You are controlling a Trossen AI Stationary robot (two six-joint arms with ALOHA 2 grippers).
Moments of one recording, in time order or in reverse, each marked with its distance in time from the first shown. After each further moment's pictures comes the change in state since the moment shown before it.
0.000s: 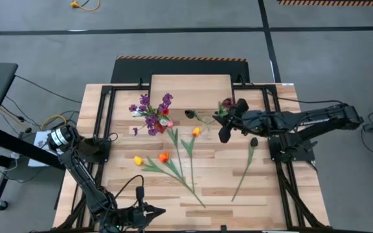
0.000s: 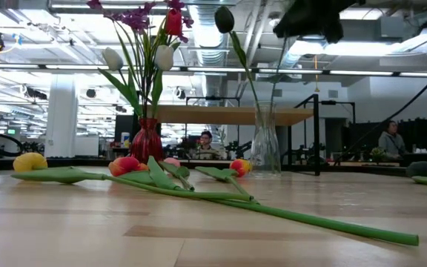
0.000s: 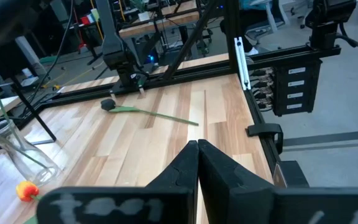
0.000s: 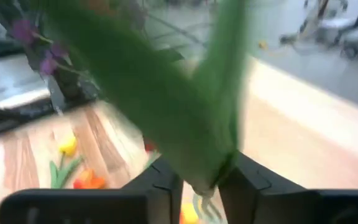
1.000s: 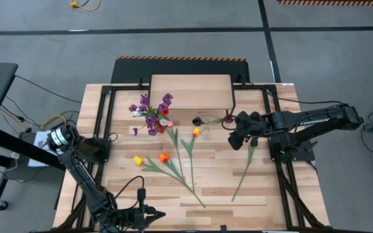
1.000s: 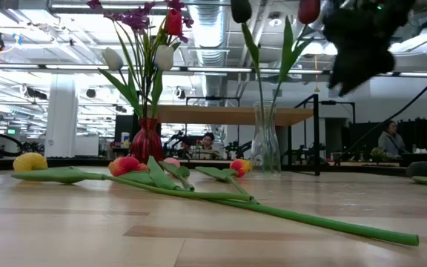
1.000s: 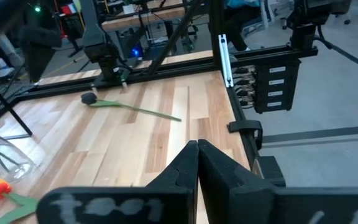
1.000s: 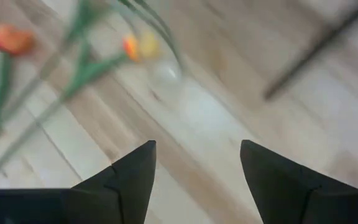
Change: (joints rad) left arm 0.000 0.000 0.000 -0.003 0.069 -0.045; right arm -0.002 -0.001 0.000 -0.670 -0.206 0.463
